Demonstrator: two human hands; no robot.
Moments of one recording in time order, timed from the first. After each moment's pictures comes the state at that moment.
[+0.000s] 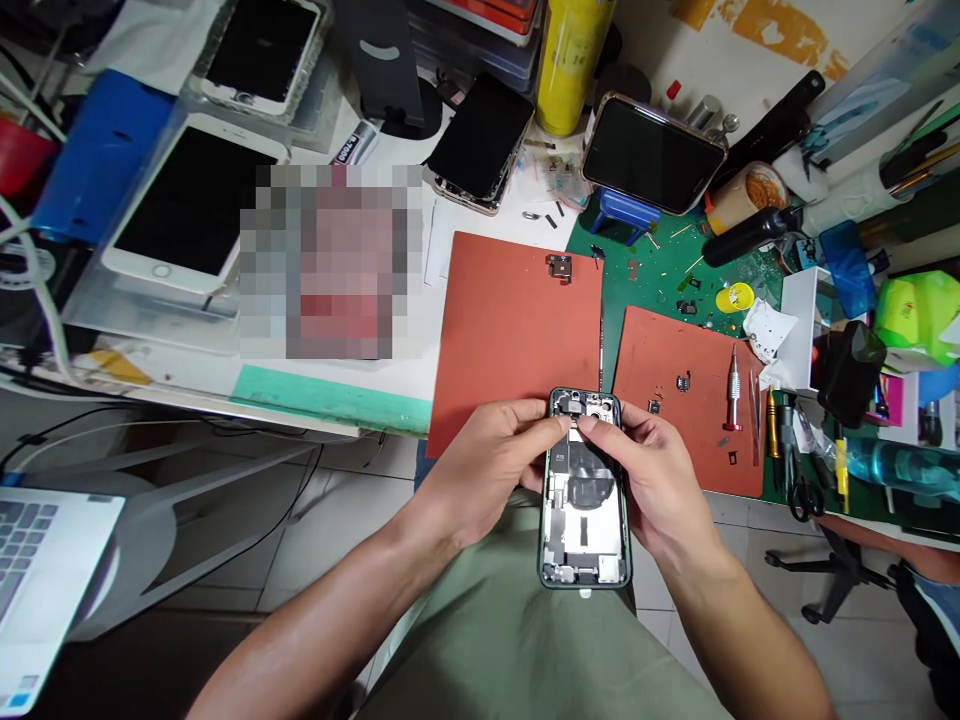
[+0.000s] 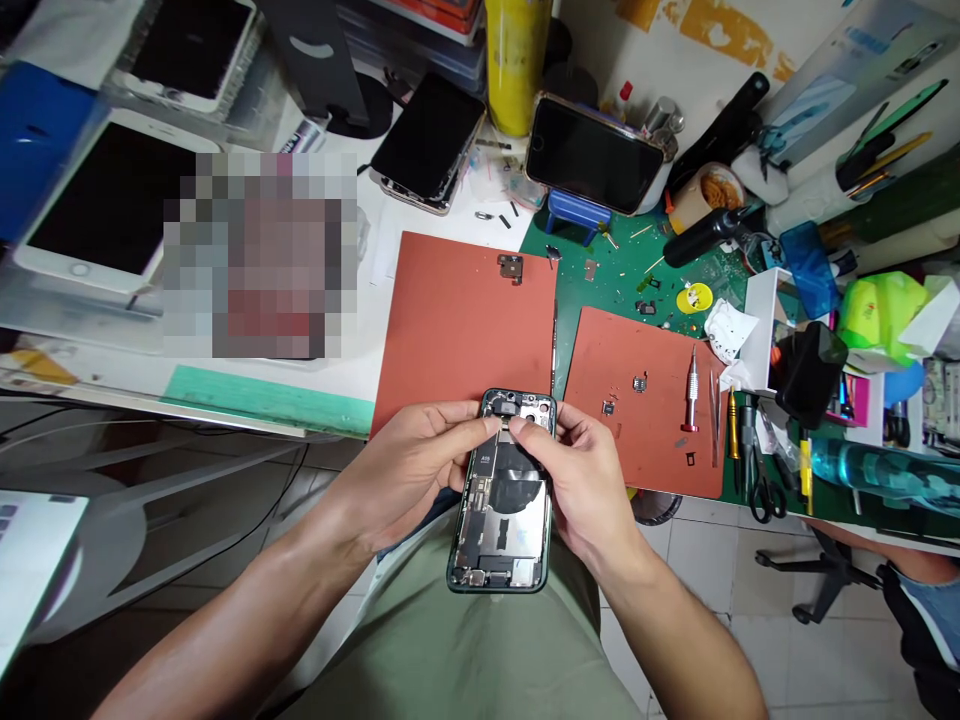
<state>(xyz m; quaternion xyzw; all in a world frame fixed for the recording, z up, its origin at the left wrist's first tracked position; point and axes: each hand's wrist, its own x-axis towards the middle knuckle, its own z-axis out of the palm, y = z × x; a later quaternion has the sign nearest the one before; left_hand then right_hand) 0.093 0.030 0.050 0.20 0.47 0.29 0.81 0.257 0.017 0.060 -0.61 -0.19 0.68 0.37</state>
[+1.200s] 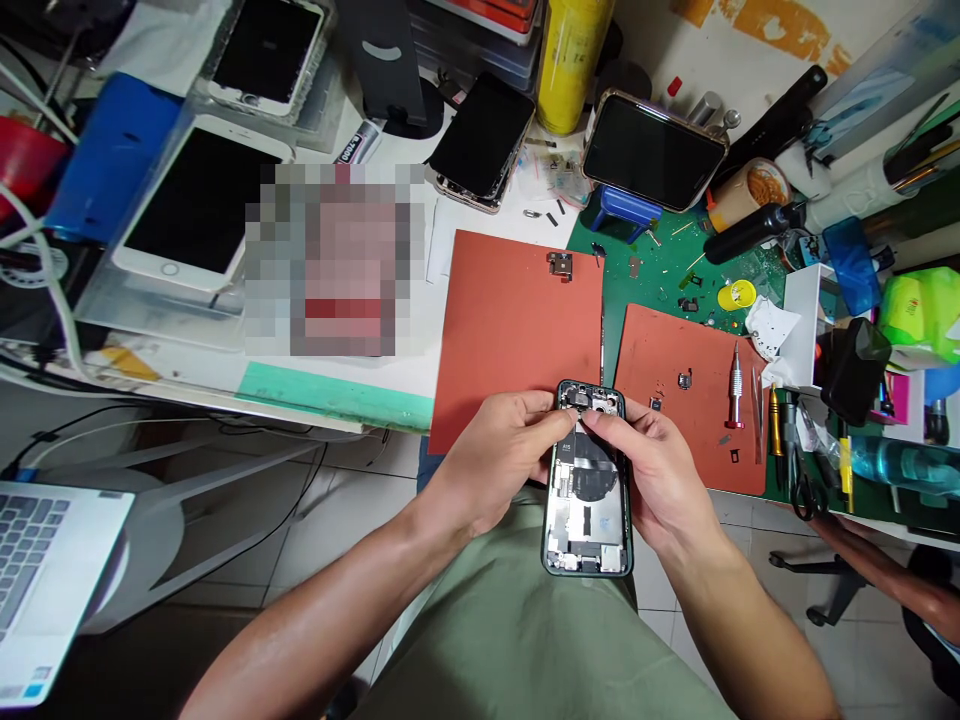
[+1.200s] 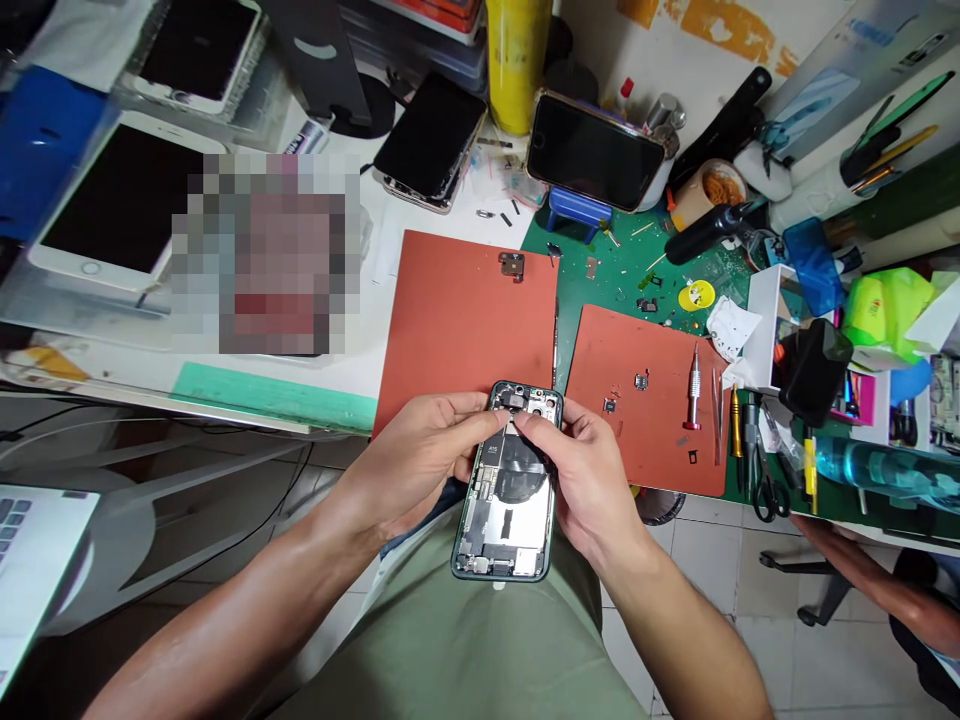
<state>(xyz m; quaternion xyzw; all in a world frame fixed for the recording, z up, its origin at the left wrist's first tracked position) 0.100 0.034 0.054 0.23 0.49 0.29 0.79 0.258 0.020 0.062 -0.61 -0.16 0.68 0.37</state>
